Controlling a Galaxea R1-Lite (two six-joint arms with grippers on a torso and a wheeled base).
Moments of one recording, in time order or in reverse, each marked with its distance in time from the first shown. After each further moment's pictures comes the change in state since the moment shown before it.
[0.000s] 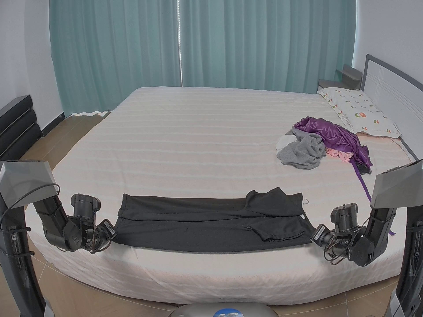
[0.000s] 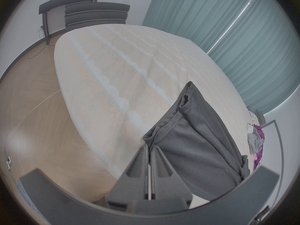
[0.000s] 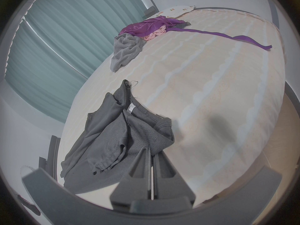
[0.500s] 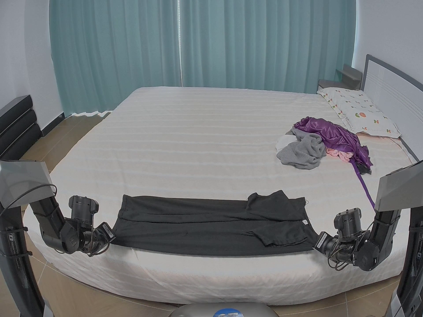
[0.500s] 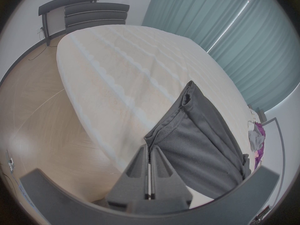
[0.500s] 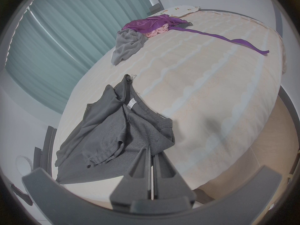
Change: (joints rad) left arm 0.002 -0.029 0.043 0.004 0.000 0.018; right arm 0.004 -0.037 0.088 -0.003 0.007 -0.065
